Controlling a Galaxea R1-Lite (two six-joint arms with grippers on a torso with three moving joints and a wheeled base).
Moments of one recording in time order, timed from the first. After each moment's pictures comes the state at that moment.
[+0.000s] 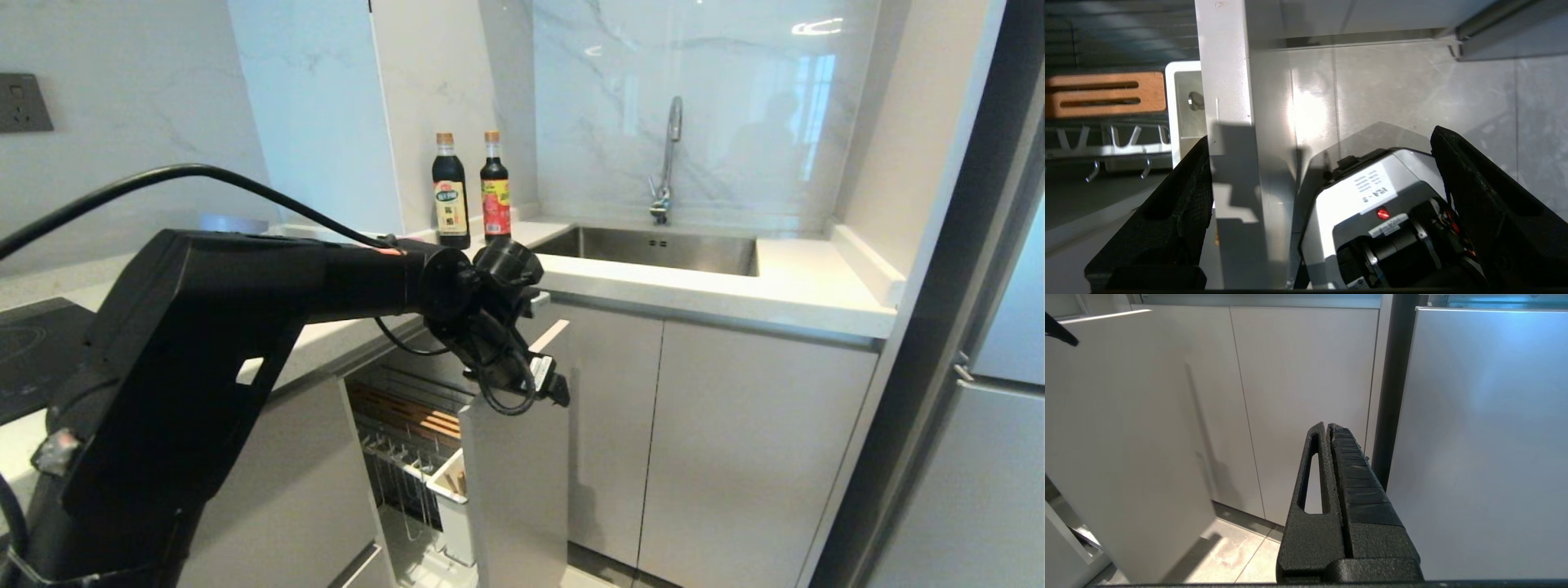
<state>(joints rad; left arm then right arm) -0.60 2.28 -1.91 0.66 -0.02 -0.05 0.01 0.00 0.00 0.00 0.00 0.02</state>
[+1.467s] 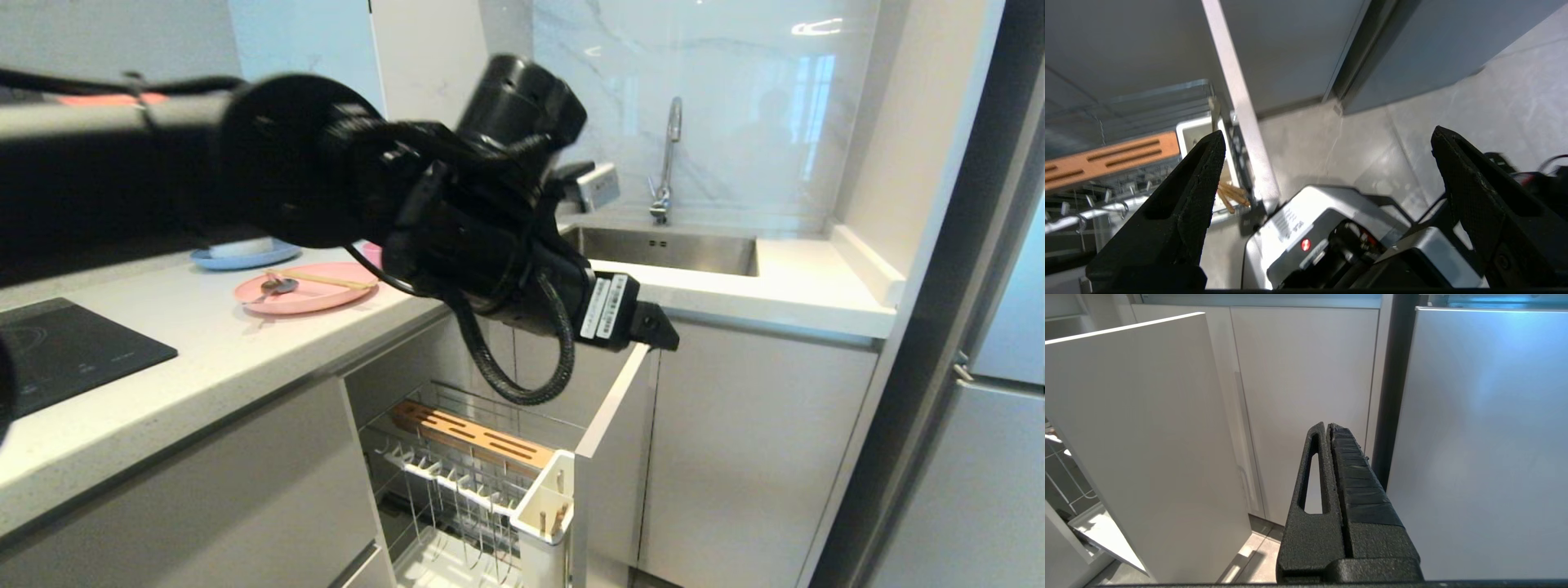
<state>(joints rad) -0.85 1.92 -1.89 0.64 -0.06 -0.16 0.01 0.00 0.00 0.00 0.00 0.02</state>
